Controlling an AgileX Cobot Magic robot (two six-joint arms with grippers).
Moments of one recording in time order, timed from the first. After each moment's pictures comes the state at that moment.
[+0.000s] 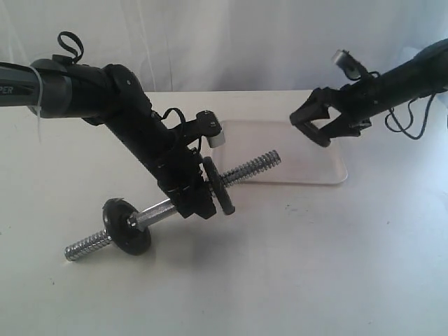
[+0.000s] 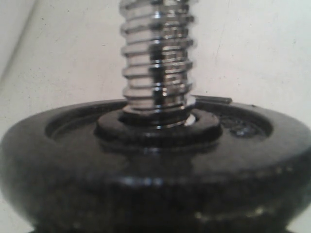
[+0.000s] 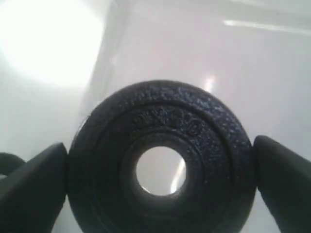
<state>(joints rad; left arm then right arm) -0.52 2.04 -1.49 -0.68 0.93 1.22 -0.11 2.44 -2.02 0.97 1.21 -0.78</state>
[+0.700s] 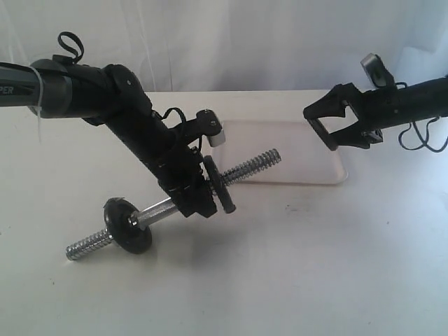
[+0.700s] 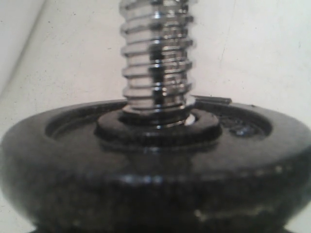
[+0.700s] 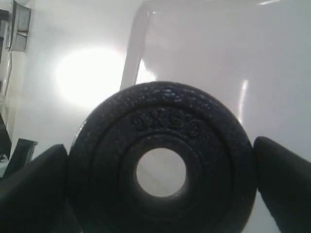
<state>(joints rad) -0.52 2.04 -1.49 -0.68 0.92 1.22 -0.18 2.33 -1.73 1.18 1.19 -0.86</state>
